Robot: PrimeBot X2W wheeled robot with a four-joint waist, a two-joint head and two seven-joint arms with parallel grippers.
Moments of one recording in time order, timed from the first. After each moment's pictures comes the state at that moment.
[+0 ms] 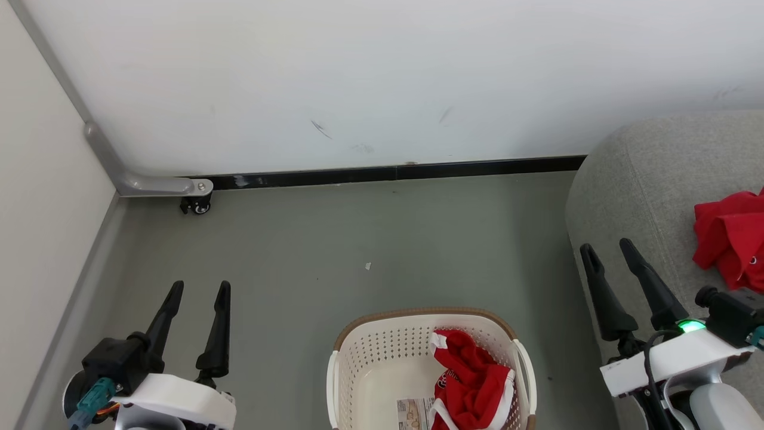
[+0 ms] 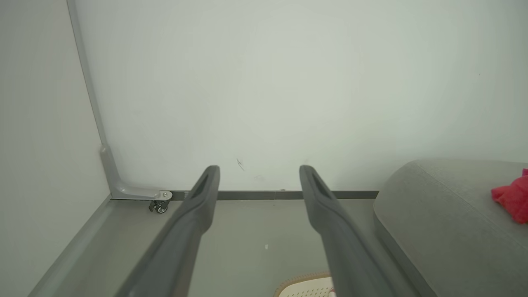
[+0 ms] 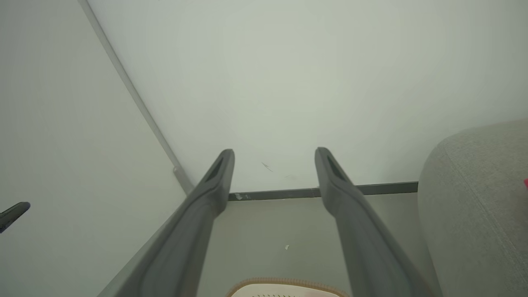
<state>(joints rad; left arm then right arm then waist) -0.11 0.23 -0.29 0.11 -0.57 0.10 -0.25 -0.08 -0.18 0.12 0.03 0.44 0.13 -0.25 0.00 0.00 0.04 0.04</state>
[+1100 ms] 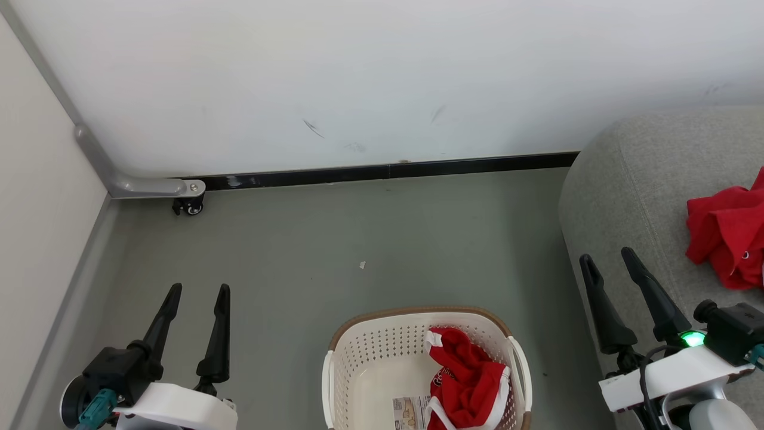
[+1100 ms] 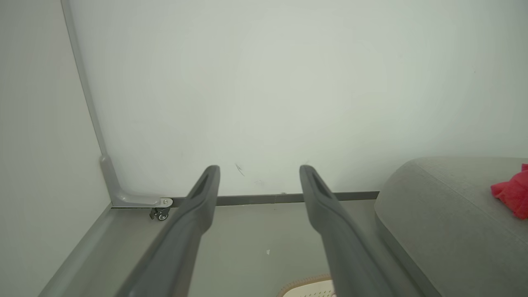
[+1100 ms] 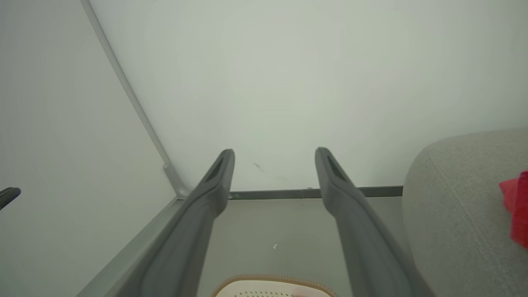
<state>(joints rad) -0.07 0.20 -0.24 0.06 -0.49 0.10 -0.25 -0.02 -0.15 0.08 -0.03 0.34 0.13 -0.25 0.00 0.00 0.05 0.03</state>
